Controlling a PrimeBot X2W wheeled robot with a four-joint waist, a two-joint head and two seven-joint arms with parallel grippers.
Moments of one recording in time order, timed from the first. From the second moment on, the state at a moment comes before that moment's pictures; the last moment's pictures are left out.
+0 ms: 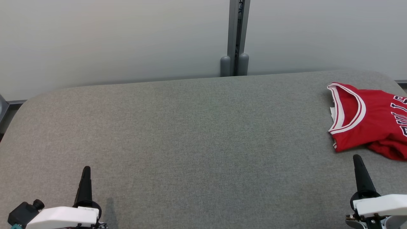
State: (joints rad) left arm 0.00 0.04 0.10 0.25 -1.09 -0.10 -0.02; right arm -0.03 -0.04 -0.12 0.21 0.98 0.13 -0.02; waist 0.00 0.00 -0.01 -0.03
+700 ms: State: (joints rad) left arm -0.04 0.04 0.10 0.25 -1.29 -0.11 0.03; right arm -0.06 -0.04 -0.11 0.22 1.21 0.13 0.03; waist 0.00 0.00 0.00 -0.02
